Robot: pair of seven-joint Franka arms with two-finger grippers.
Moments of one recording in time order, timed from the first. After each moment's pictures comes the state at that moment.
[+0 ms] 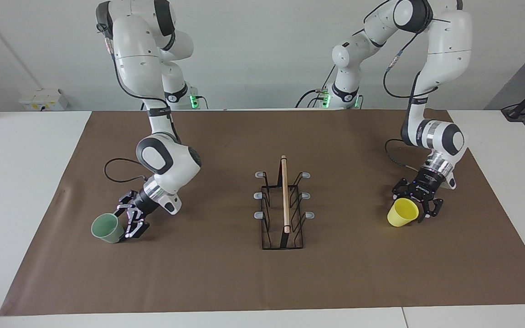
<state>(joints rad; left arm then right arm) 0.54 0.46 -0.30 -2.07 -1.70 2.25 -0.56 0.12 0.50 0.01 -1.90 -1.51 2.19 -0.77</state>
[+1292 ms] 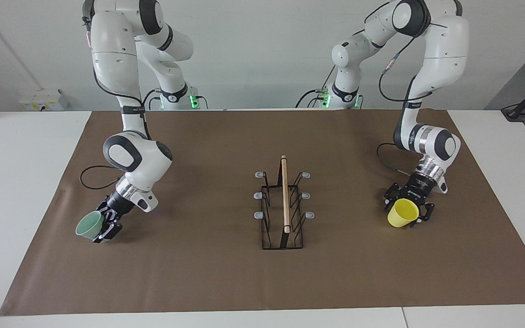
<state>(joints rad) 0.50 0.50 -0.32 -2.06 -1.76 2.30 -0.51 -0.04 0.45 0.01 -1.91 -1.57 2.45 -0.70</state>
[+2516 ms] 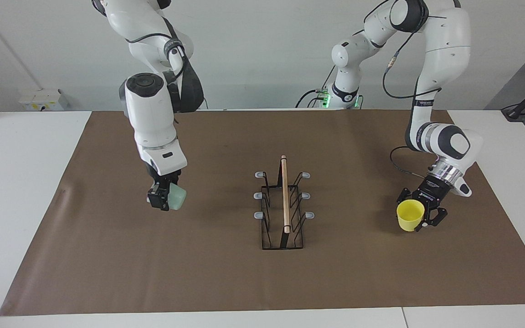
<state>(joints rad) 0.50 0.45 -0.36 -1.92 -1.37 2.41 -0.47 -0.02 0.27 0.28 -1.65 -0.17 2.12 -1.01</state>
